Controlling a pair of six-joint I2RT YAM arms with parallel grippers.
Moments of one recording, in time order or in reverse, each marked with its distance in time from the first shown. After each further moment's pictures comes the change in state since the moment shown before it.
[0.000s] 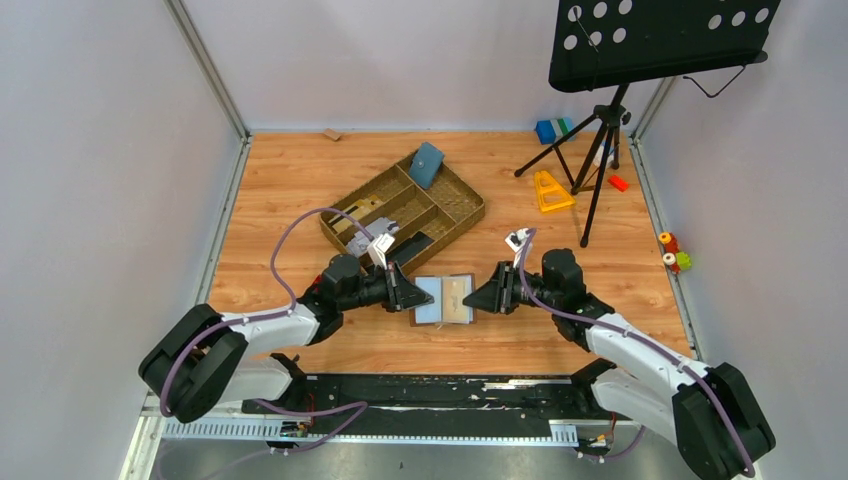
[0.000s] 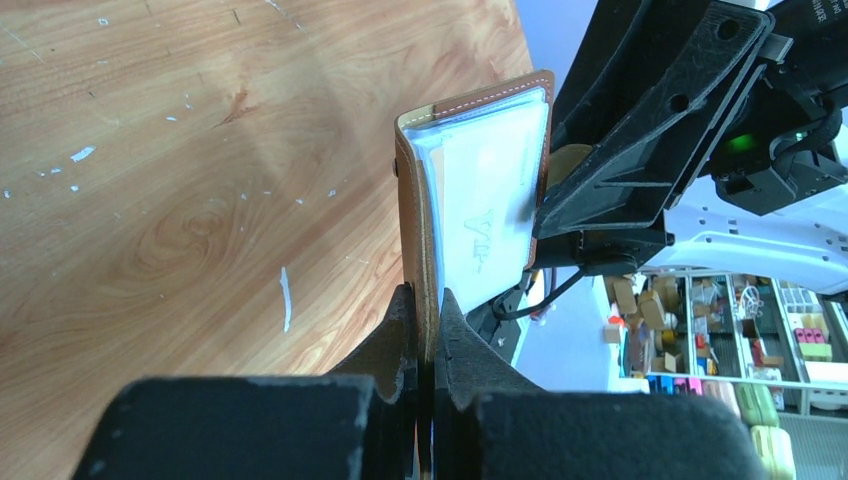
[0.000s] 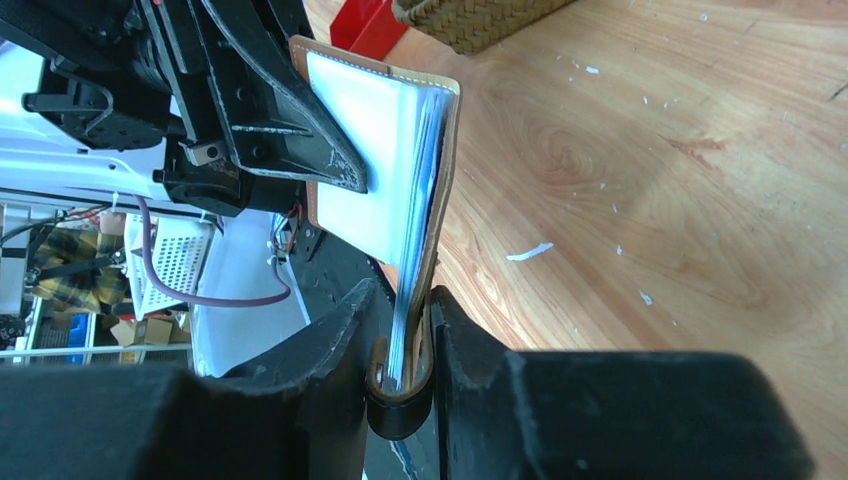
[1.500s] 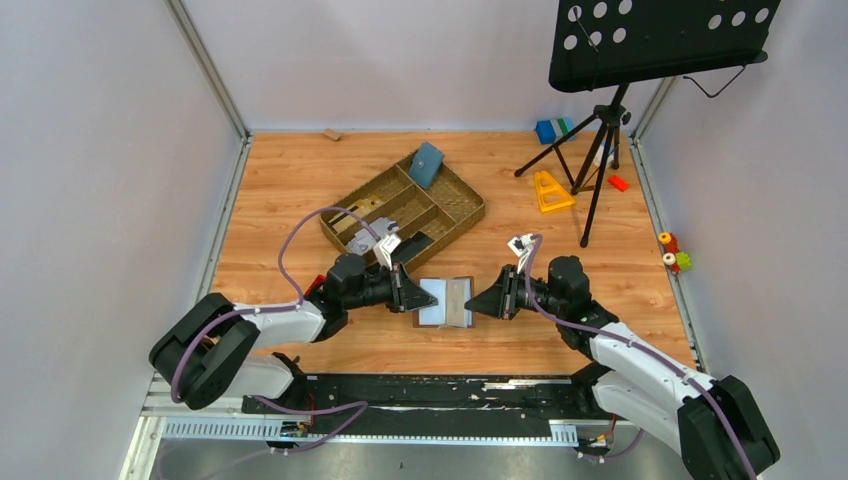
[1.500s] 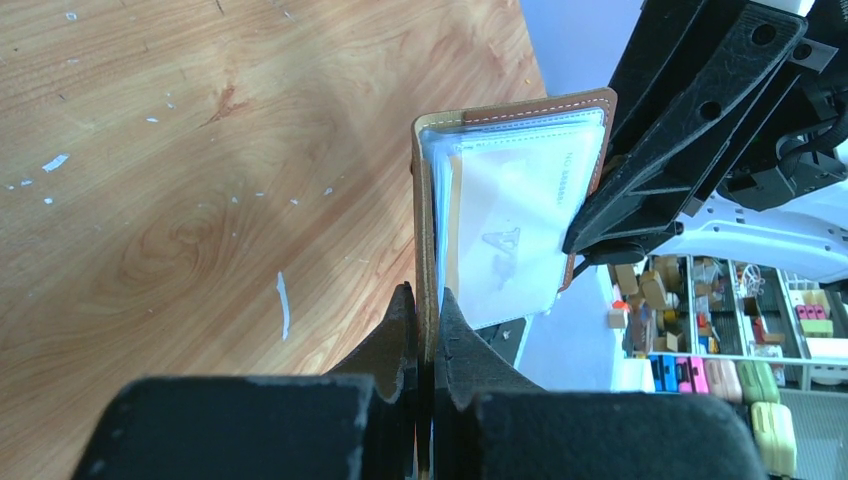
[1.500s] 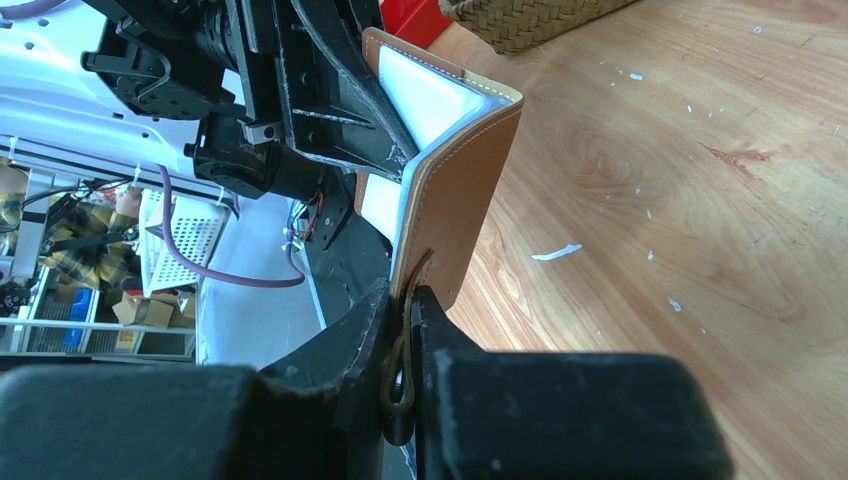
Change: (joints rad) left arm -0.019 0.079 0.015 0.051 0.028 0.018; right arm 0.000 -0.077 -0.055 0.051 -0.048 -0.006
